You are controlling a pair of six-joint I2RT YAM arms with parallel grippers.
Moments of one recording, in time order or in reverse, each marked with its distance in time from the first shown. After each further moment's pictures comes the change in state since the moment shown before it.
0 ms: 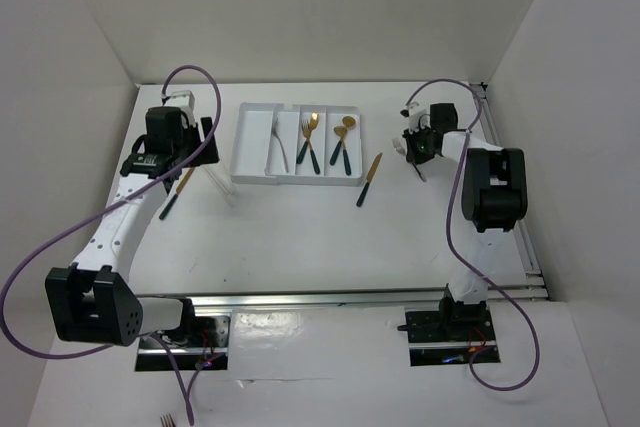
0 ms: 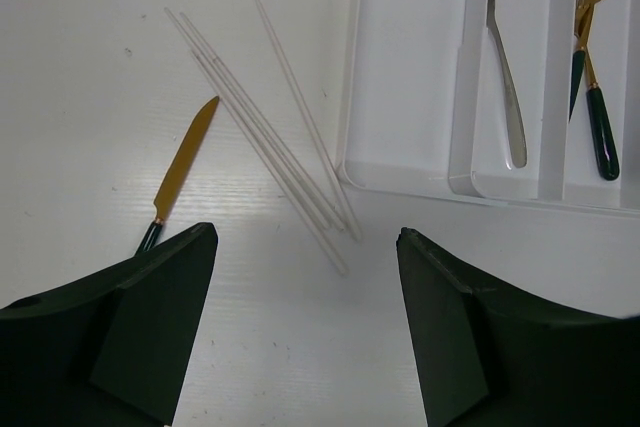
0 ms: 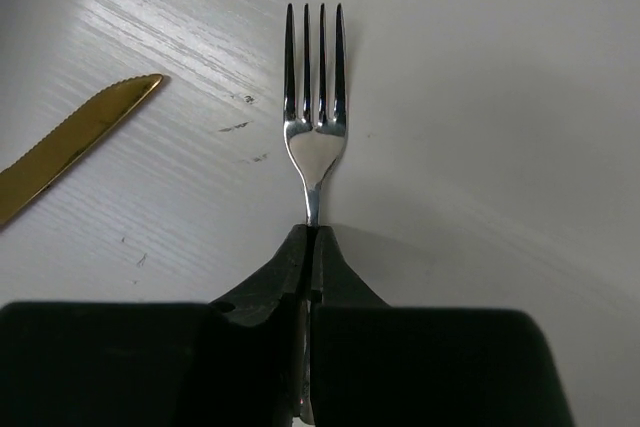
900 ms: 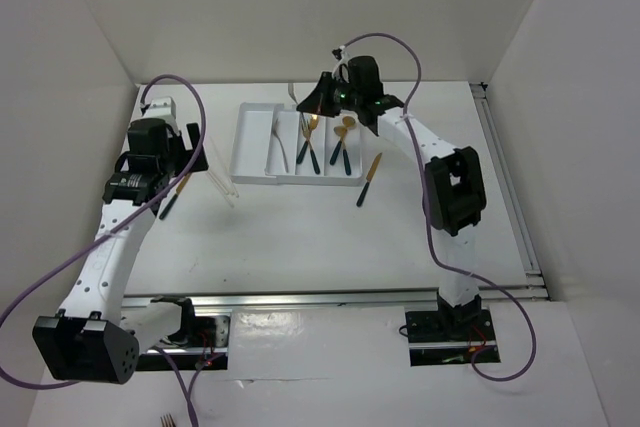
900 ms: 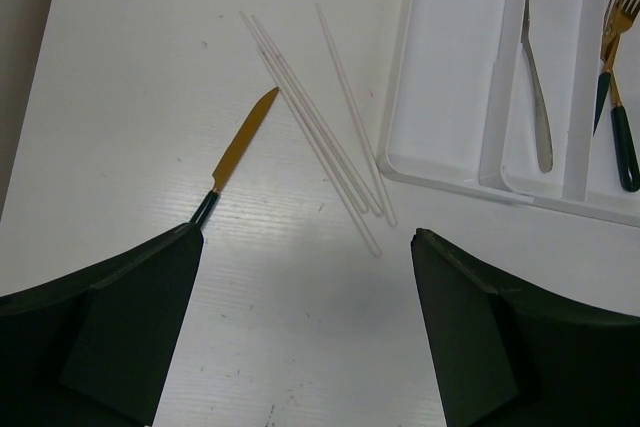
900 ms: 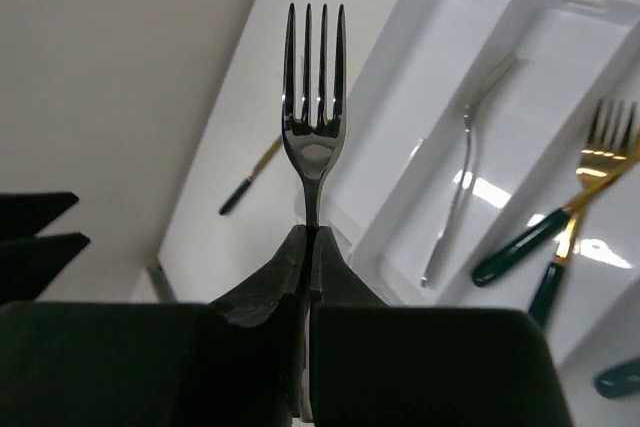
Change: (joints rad) left arm 0.019 -0.188 -0.050 -0.072 -0.092 -0.002; right arm 0.431 0.051 0.466 0.145 -0.248 1.001
